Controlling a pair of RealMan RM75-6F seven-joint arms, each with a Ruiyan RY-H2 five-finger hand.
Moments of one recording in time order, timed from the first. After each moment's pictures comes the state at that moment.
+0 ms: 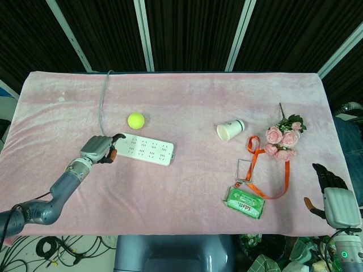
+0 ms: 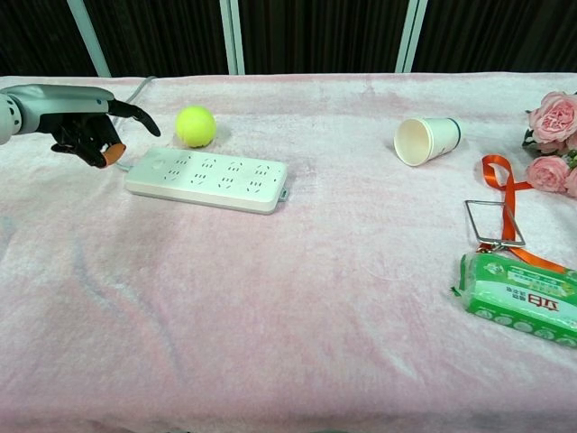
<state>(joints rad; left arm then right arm) -0.80 -1.35 -0.17 -1.42 0.96 0.65 0.12 0.09 -1.11 0.06 -1.68 -1.40 1.39 -0.07</state>
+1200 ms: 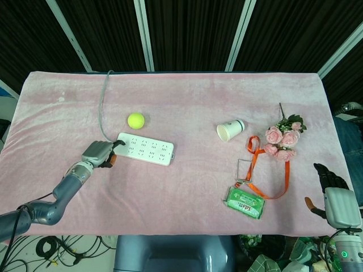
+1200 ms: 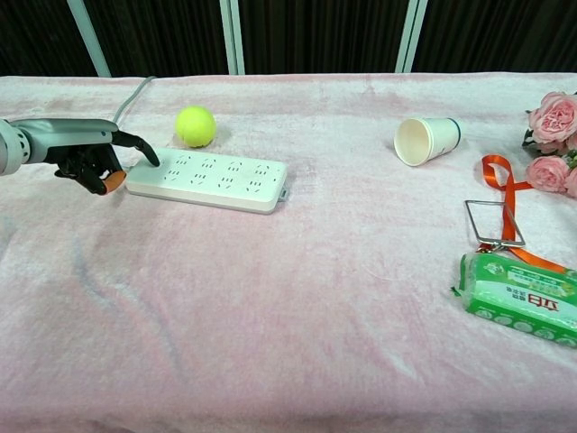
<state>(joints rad) -0.80 -1.42 -0.10 -1.30 1.00 0.63 0.09 0.09 -1.11 0.07 -1.68 -1.38 1.39 -0.09</state>
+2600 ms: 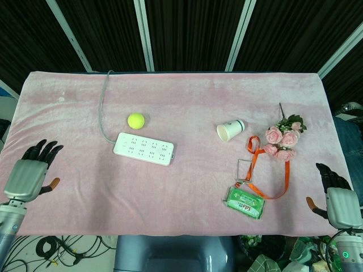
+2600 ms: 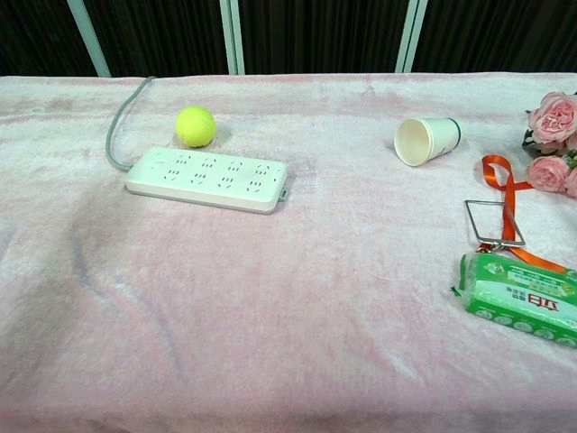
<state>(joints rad) -0.35 -0.99 0.08 -1.88 1.33 1.39 0.36 0.08 -1.10 0.07 -1.69 -1.38 1.40 -0.09</state>
